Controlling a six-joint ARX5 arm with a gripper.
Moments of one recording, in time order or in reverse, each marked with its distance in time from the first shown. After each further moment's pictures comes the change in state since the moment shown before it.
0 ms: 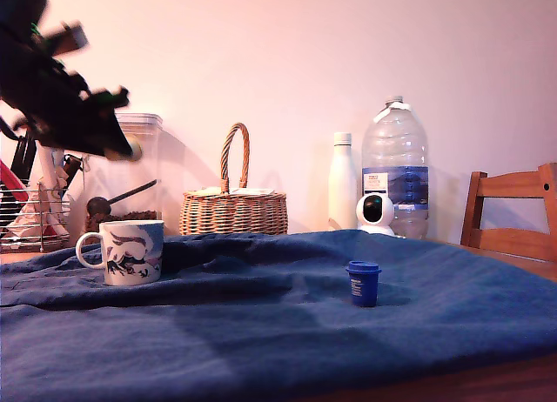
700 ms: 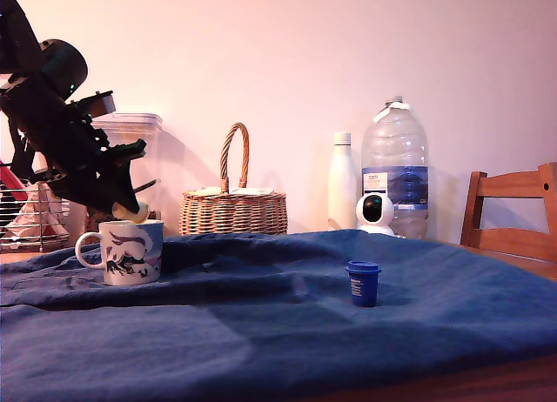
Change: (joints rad) arm 0.000 0.224 0.231 -0.307 0.000 0.005
